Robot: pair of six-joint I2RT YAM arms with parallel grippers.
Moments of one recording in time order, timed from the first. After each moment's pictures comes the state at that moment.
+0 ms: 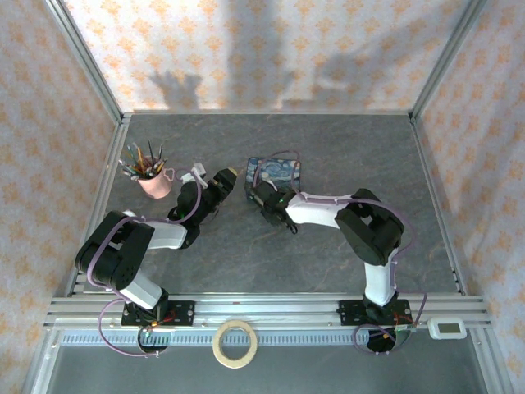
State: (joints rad) left arm -0.36 1.56 0.47 0.90 0.08 -1.14; right arm 0.83 1.91 1.16 -0.42 0.42 0.13
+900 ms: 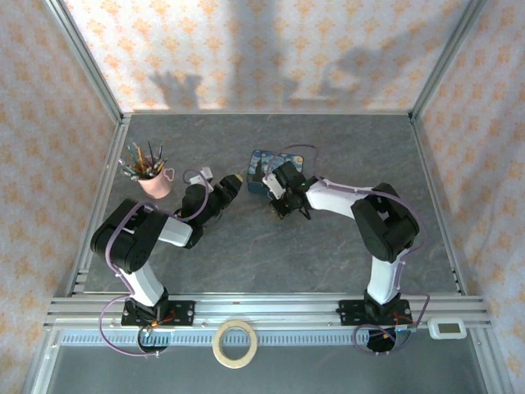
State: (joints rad) left arm -0.36 1.72 0.47 1.03 0.19 -1.16; right arm 0.64 1.85 1.13 -0.36 -0.08 -0.12
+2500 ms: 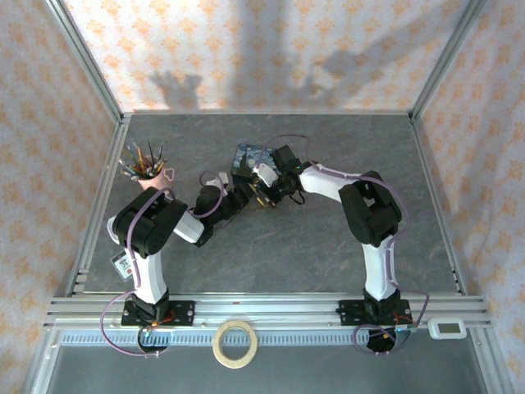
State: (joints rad) left arm -0.42 1.89 0.55 1.04 0.26 -1.18; right arm 0.58 2.04 1.38 -0.41 -0.43 -0.25
